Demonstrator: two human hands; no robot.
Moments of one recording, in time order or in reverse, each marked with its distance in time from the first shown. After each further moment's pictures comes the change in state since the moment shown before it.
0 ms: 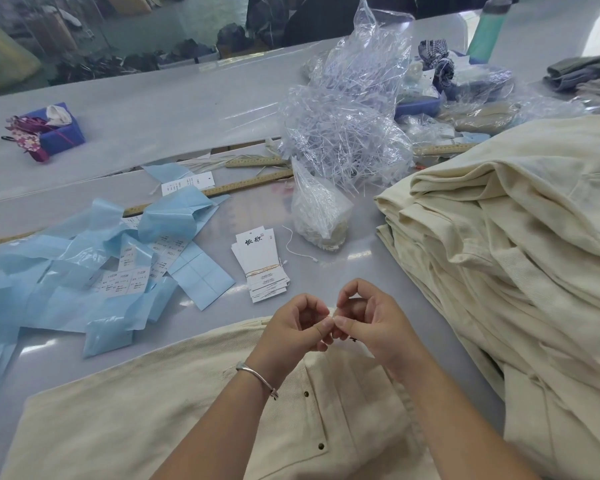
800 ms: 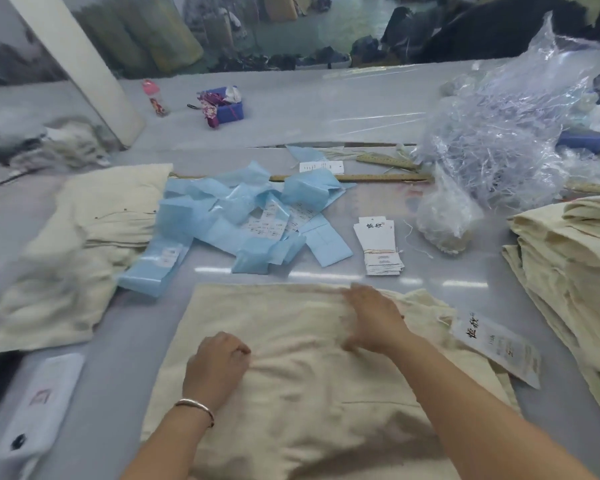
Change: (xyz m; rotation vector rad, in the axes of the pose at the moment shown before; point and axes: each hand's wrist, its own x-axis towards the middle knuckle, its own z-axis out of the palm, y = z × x) left_hand -0.216 -0.082 -0.183 1.032 0.731 -0.250; right_hand 0.025 0.060 0.144 -1.390 -0.455 -0.014
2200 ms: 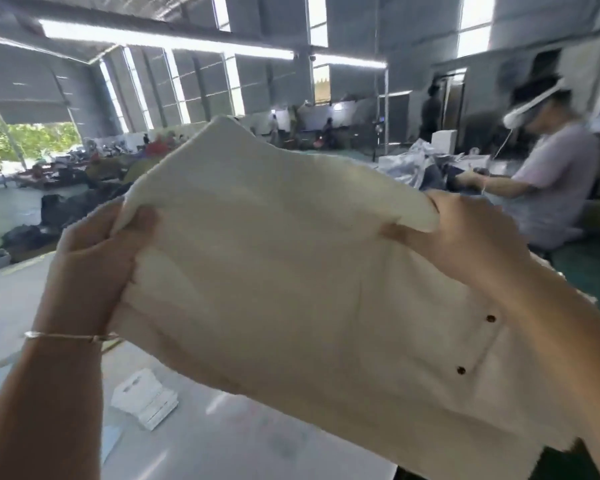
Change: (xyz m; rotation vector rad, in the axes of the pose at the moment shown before) left_hand -0.045 0.348 -0.212 -1.083 -0.226 1.017; right_hand -0.457 -0.013 -0.218 -0.333 1.258 0.964
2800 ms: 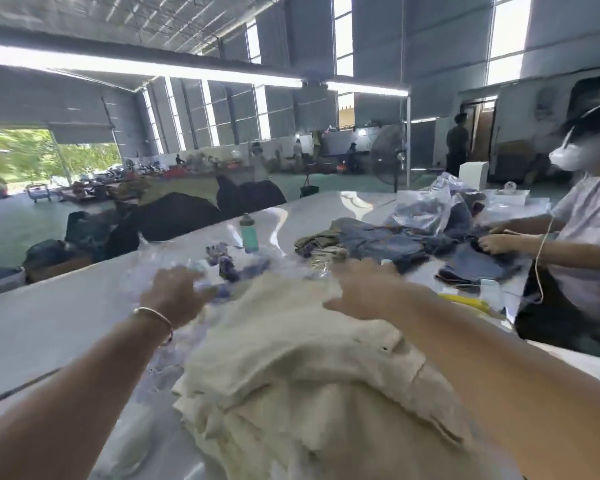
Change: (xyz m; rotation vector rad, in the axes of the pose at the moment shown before) left_hand 0.208 -0.149 0.203 1.112 -0.318 -0.070; right_hand 0.211 0.049 0.196 -0.253 -0.738 -0.179
